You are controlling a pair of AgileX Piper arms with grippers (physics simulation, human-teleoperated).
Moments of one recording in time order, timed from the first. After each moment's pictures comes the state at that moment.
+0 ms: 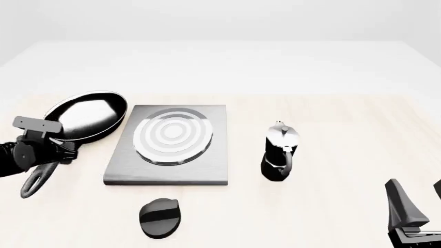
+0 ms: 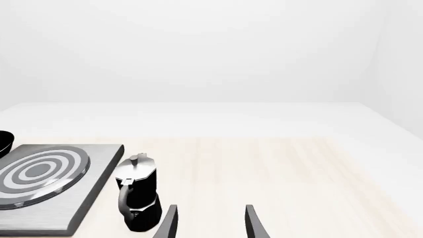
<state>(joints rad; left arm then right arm) 0.33 1.74 -0.75 -0.20 0.39 0.00 0.01 0.00 0.00 0.00</state>
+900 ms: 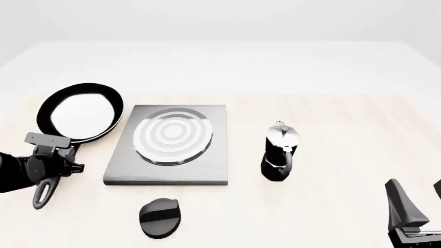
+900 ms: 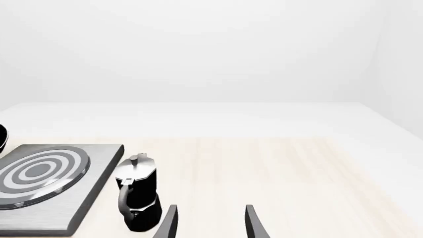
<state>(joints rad) 0.33 1.88 -0.72 -0.33 0.38 0.00 0.01 0.00 0.00 0.00</state>
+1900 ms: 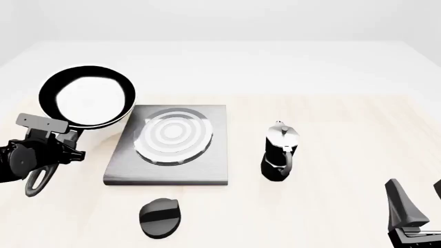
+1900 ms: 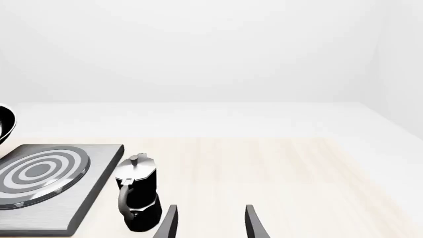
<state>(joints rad) 0.23 1.55 -0.65 -0.15 0.33 0.00 0.01 0.00 0.00 0.00</state>
